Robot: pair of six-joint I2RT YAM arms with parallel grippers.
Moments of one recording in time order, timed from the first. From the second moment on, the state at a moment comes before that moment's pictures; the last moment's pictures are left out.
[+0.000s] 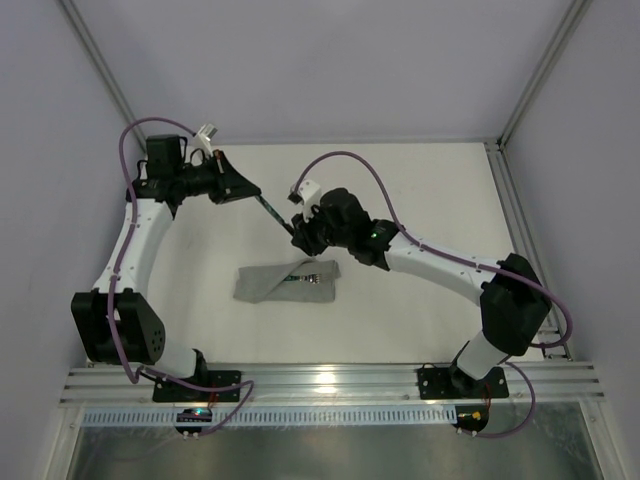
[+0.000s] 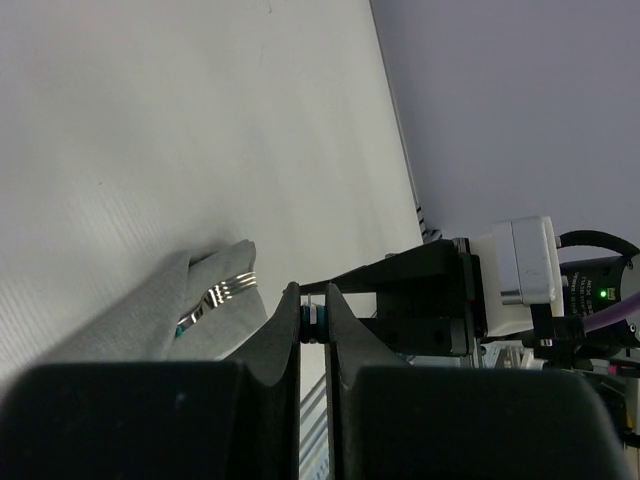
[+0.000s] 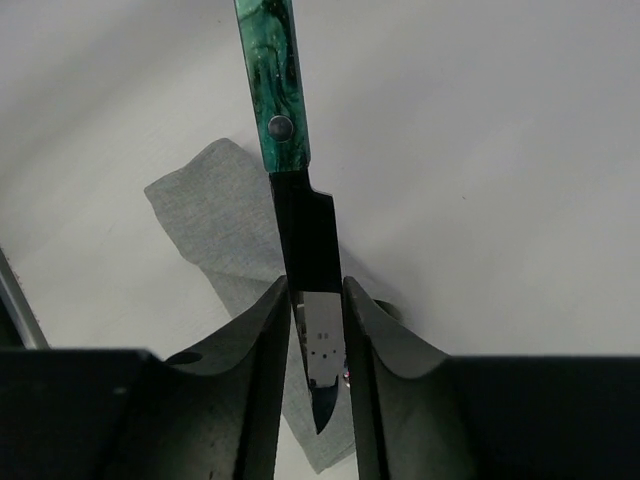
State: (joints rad) left arm -0.01 1.48 1.37 -0.52 0.92 -0.47; right arm 0.85 1.61 1.21 -0.09 -0.15 0.06
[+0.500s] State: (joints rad) left arm -0.01 1.48 1.37 -0.67 0.86 -0.31; right arm 0.83 1.61 1.24 -0.22 -0.13 0.00
